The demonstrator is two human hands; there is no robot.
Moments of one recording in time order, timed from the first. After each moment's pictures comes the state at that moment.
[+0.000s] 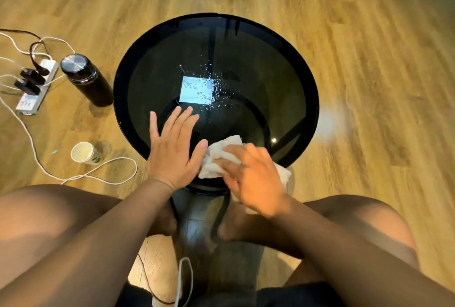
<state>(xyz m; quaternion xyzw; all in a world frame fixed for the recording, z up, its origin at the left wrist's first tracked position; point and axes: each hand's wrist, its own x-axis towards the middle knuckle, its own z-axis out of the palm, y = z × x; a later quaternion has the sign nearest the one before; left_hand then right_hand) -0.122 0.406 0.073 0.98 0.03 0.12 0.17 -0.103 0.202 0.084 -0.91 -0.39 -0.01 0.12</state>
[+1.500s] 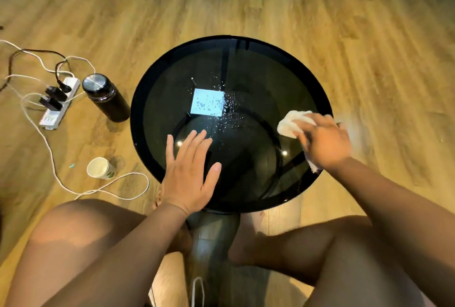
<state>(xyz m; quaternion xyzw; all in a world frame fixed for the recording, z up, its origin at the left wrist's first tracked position) -0.121 0.406 0.073 0.98 0.04 0.10 0.18 0.045 0.123 0.090 -0.97 -0.22 -0.03 -0.04</state>
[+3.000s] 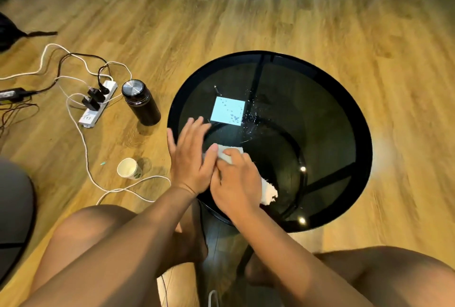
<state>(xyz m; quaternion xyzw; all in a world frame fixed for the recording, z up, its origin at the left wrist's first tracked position) -0.095 0.465 0.073 0.93 0.13 0.19 0.27 -0.084 0.342 0.088 -0.94 -0.27 -0.04 0.20</state>
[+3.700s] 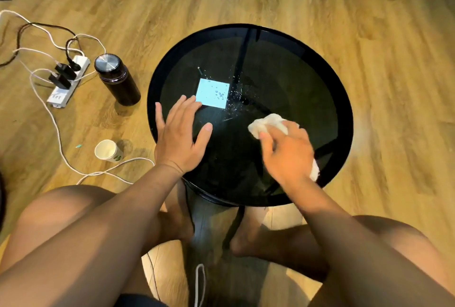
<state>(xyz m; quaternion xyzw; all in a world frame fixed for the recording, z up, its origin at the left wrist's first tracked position) -0.093 0.462 0.072 0.95 0.11 0.17 0.25 -0.033 0.243 0.083 -0.98 -0.12 -0.08 0.12</state>
